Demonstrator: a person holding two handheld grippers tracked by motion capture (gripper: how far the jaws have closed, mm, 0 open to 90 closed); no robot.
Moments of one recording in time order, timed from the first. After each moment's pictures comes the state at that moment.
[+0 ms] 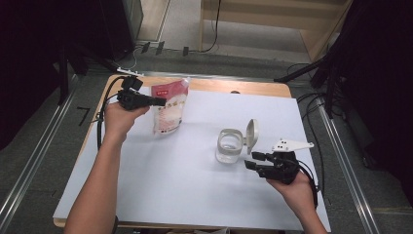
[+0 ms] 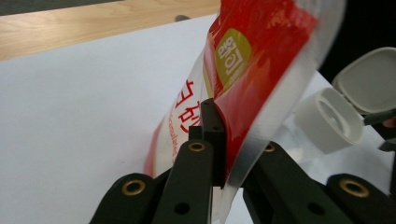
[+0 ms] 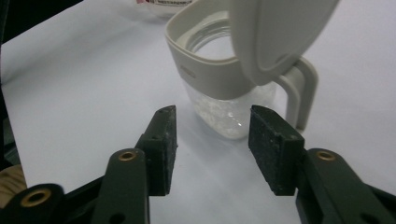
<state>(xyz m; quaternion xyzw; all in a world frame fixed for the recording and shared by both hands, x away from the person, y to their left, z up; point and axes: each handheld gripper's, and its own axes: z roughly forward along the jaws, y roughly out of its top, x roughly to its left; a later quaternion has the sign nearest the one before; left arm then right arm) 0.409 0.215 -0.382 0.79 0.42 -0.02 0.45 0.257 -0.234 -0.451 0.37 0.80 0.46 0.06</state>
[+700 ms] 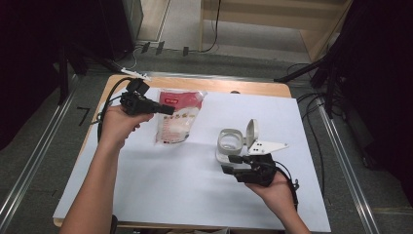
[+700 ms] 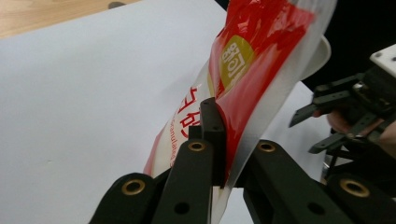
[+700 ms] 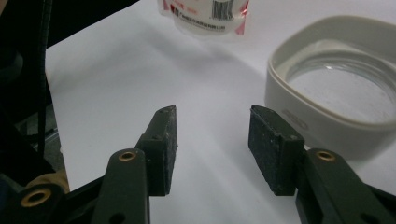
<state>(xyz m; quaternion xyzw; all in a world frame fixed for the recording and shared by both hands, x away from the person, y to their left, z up) 0.370 0.189 -0.349 0.82 0.36 -0.07 0.45 0.250 -0.175 -0.447 0.31 0.82 0.48 0.03</state>
